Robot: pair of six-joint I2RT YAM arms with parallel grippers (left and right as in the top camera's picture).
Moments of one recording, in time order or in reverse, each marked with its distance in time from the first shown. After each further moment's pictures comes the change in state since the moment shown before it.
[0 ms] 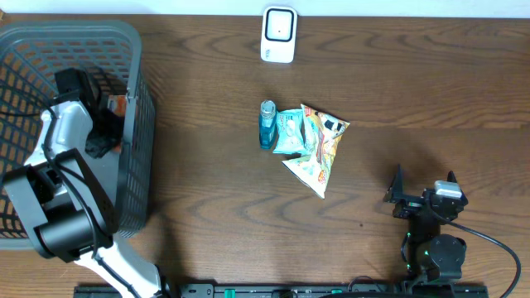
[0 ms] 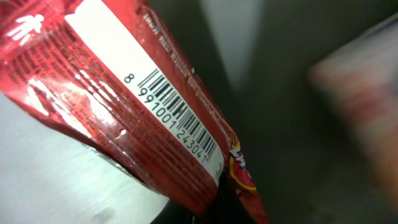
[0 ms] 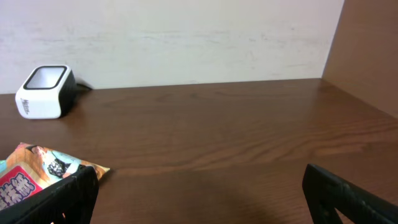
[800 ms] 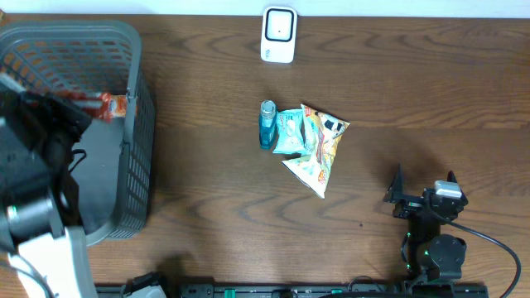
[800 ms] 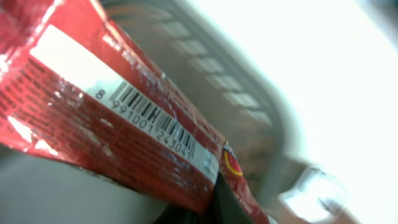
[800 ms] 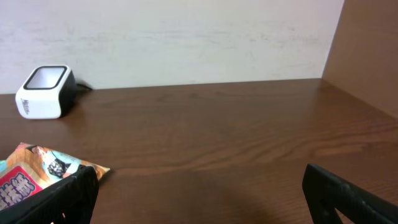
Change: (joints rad) left arm -0.013 -0.886 -0.056 0.080 0.170 -0.025; right arm 0.000 0.000 0.000 0.000 0.000 0.000
